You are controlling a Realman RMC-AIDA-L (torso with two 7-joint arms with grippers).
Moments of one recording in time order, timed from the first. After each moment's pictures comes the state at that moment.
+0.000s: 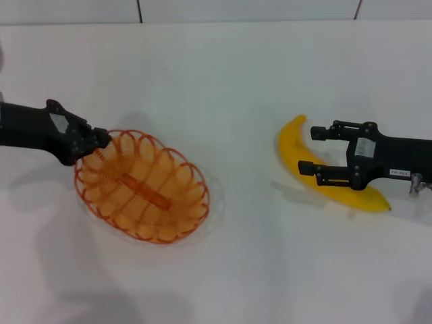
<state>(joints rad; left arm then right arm) -0.64 -2.04 0.83 0.94 2.33 1.47 -1.59 0.44 1.95 -0.84 -0.42 -1.79 -1.45 1.05</state>
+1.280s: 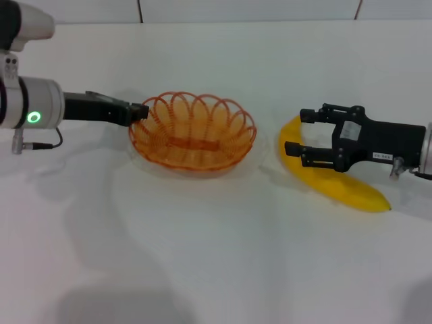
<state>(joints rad) -0.83 -2.04 0.77 0.49 2.27 1.06 -1.85 0.48 1.98 -0.82 -0.43 -1.78 -1.39 1.05</state>
